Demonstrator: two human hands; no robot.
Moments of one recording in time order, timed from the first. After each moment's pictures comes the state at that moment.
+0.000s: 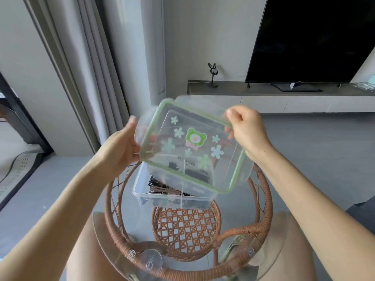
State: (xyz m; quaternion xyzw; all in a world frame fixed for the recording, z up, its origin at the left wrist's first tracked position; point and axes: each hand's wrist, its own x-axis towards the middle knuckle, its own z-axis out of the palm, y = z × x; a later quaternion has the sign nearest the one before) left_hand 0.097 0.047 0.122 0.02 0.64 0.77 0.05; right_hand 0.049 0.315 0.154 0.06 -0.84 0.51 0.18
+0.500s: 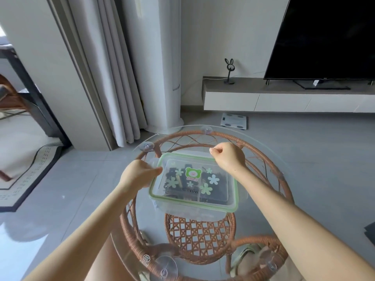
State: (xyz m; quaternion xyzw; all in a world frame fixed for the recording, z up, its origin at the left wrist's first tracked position) left_hand 0.090 0.044 0.061 -0.22 0.89 0.41 0.01; right_hand 0.005 0.265 0.059 0.01 -0.96 0.27 0.03
